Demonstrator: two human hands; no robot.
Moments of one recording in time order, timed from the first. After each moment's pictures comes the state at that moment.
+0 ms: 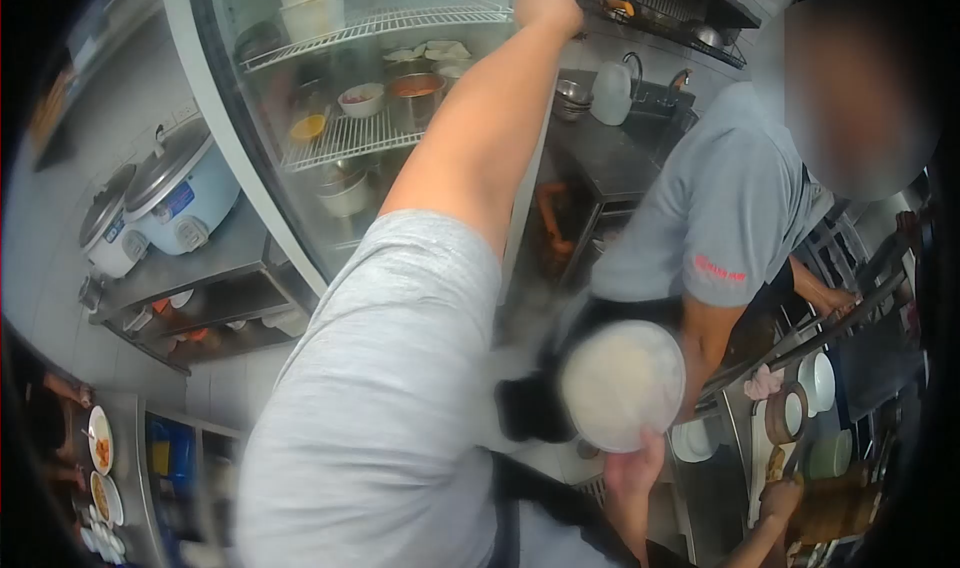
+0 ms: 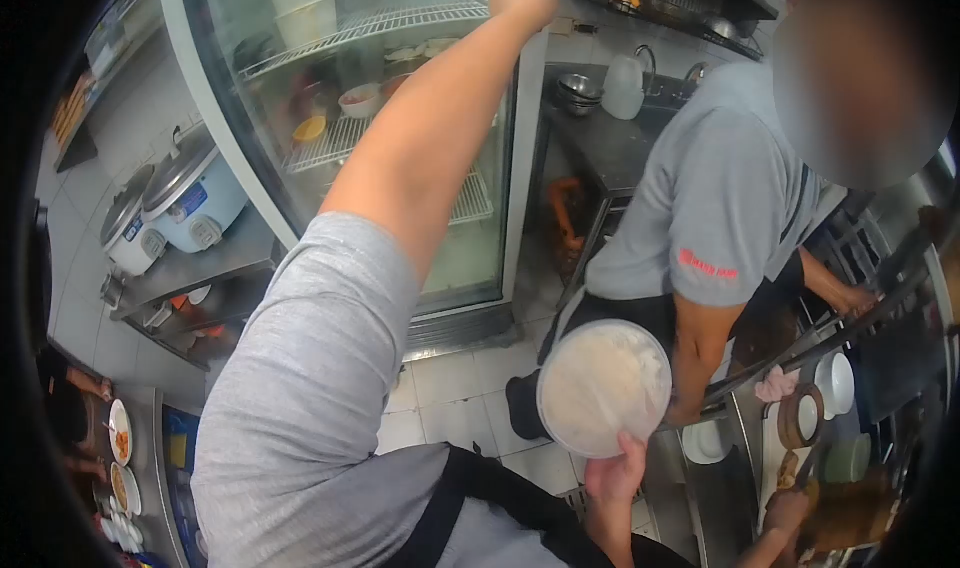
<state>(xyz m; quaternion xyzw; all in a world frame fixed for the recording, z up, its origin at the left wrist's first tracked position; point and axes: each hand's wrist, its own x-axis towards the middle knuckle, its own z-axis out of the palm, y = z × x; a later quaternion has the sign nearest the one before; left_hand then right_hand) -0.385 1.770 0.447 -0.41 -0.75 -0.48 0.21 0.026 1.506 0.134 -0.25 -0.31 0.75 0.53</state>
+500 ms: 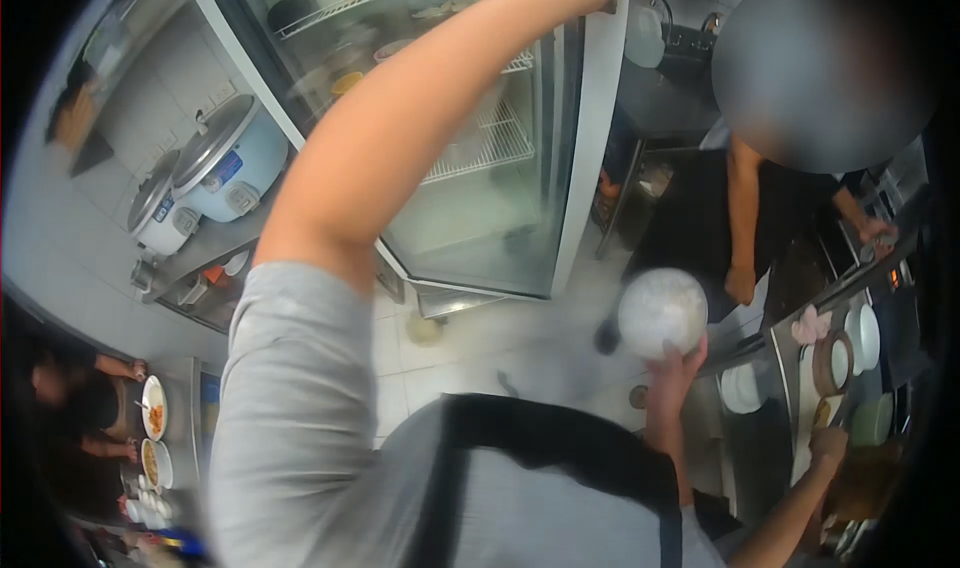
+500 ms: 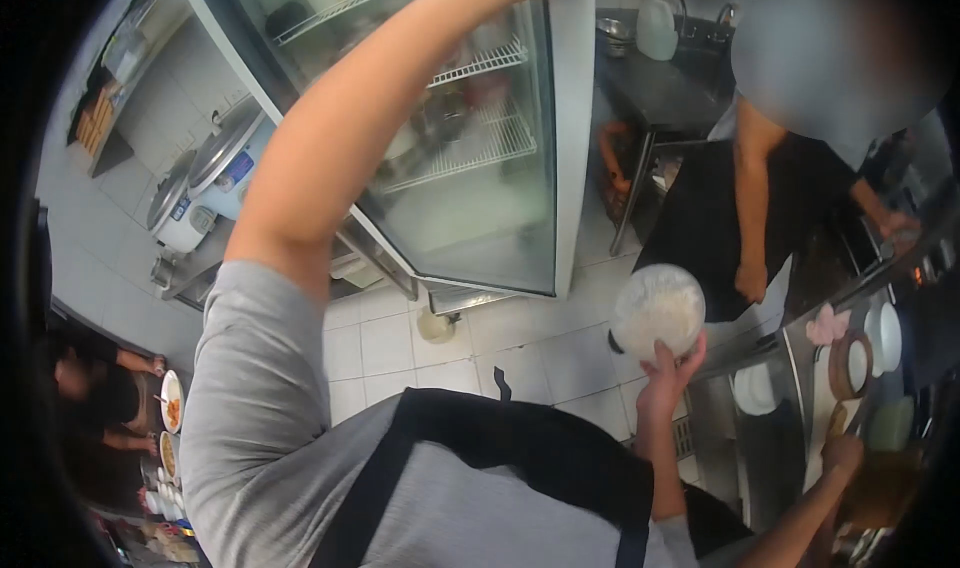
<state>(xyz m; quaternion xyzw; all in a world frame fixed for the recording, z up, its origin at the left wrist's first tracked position) -0.261 1.576 0.446 -0.57 -0.66 -0.43 0.25 0.040 1.520 0.068 -0.45 -0.37 0.63 0.52</state>
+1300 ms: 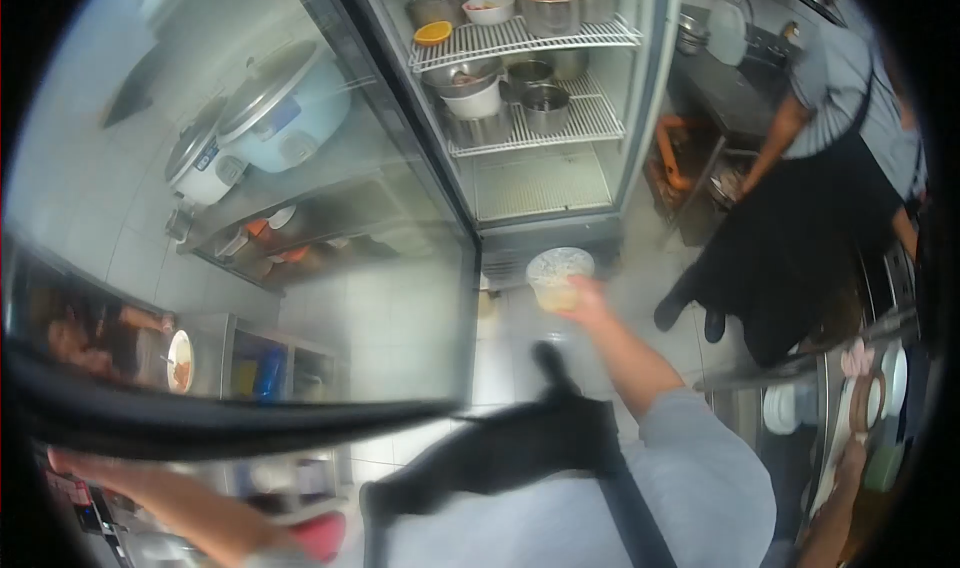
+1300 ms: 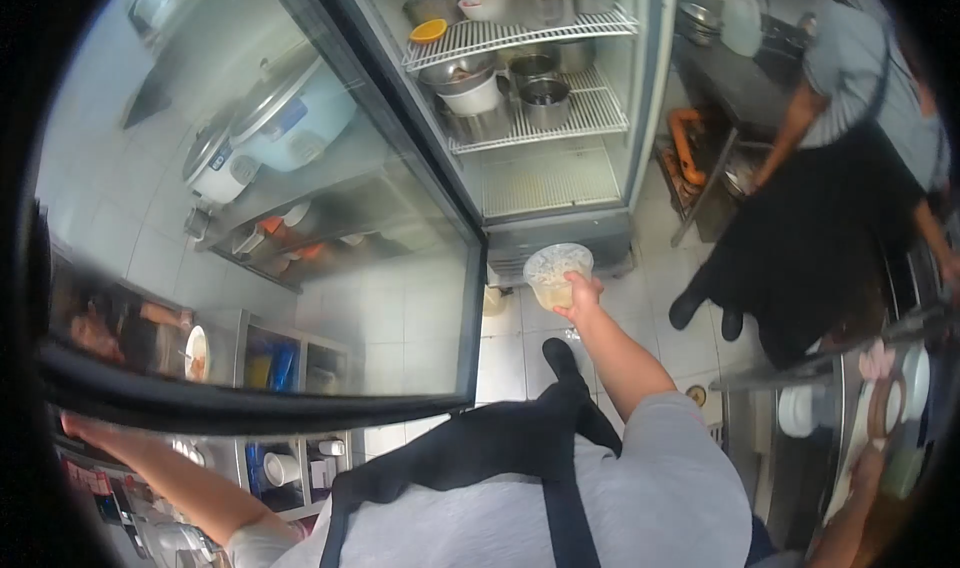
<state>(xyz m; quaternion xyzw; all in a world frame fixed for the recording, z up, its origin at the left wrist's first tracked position) -0.317 0.933 0.384 -0.12 -0.53 -0.77 0.34 -0.257 1.512 -0.161 -0.43 -0.24 0.87 0.06</state>
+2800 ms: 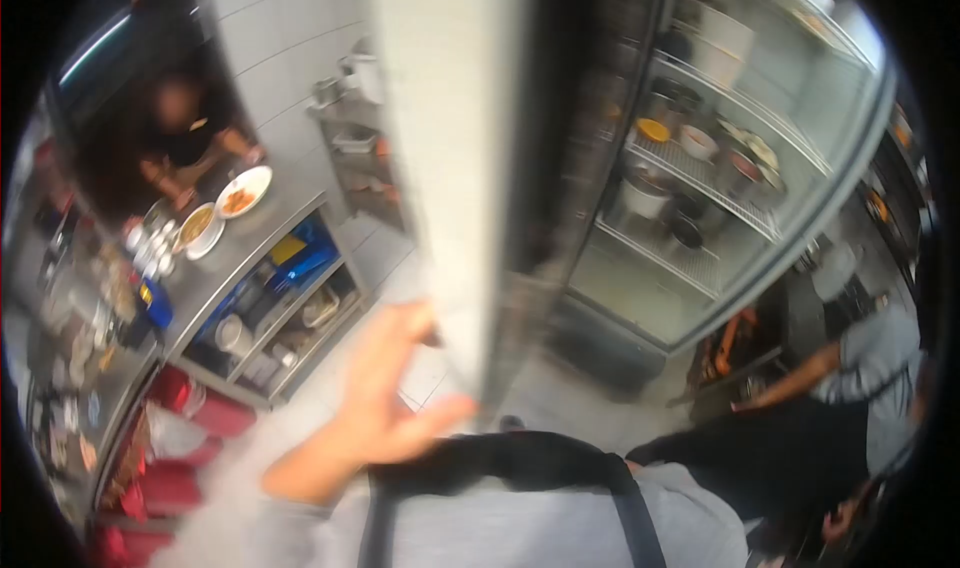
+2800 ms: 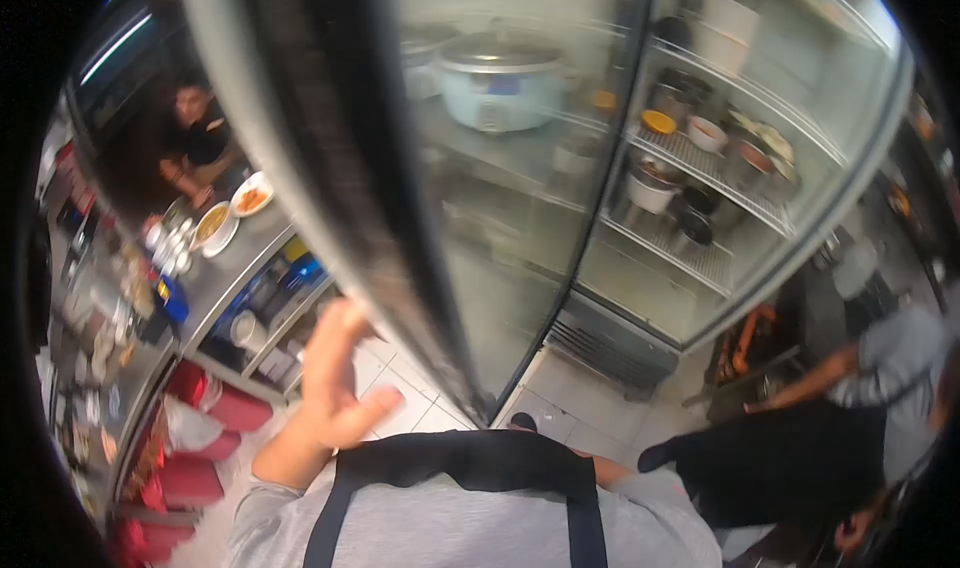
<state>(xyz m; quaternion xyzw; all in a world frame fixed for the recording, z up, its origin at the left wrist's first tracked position) -0.163 1.064 0.294 -0.35 -0.79 -0.44 0.25 -0.163 1.347 -0.199 -0.03 -0.79 0.56 -0.26</state>
